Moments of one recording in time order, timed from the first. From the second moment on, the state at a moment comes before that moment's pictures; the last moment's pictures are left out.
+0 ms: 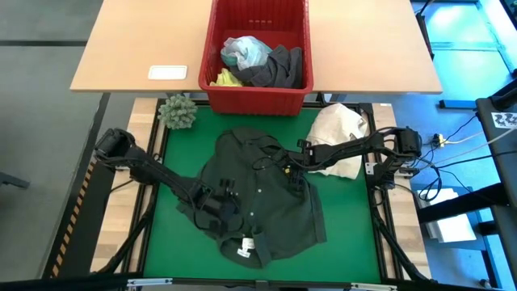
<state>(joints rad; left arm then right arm) -0.43 1.64 0.96 -0.38 -0.32 -0.23 -0.05 1.75 0.91 -0.42 0.28 0.07</state>
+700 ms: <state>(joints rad) -0.47 1.79 0.96 -0.34 -0.14 -0.32 -0.05 1.75 0.91 -0.39 0.30 0.02</state>
